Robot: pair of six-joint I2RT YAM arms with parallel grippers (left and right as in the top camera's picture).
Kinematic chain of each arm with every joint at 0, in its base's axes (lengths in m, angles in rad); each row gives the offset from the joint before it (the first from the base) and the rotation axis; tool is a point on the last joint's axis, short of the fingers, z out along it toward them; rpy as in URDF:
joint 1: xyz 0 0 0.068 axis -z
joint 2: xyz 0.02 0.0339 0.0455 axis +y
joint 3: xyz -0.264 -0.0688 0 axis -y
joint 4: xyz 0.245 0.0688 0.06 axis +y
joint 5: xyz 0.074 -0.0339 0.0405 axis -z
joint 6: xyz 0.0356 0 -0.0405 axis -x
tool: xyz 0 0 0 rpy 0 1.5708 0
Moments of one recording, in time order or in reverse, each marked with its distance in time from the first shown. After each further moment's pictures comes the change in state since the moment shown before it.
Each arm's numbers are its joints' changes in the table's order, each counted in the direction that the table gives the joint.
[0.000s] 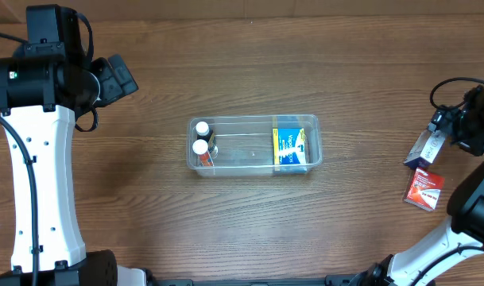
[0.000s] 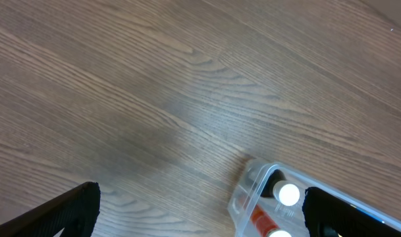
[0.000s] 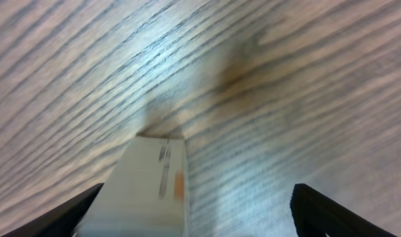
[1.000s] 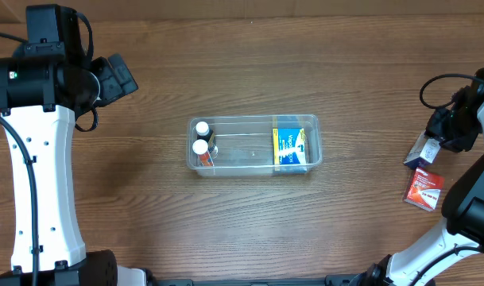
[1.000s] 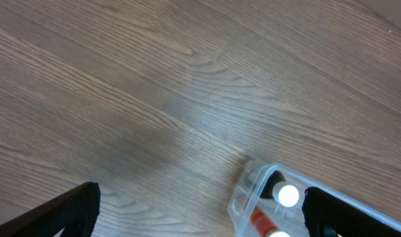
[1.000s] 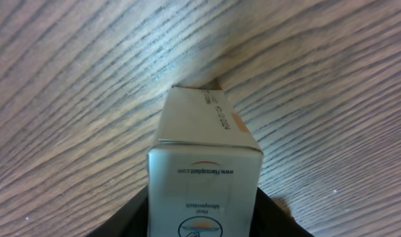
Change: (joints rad) left arm 0.000 0.000 0.000 -0.002 0.000 0.000; right arm -0.058 -0.013 -0.006 0.101 -0.012 -0.060
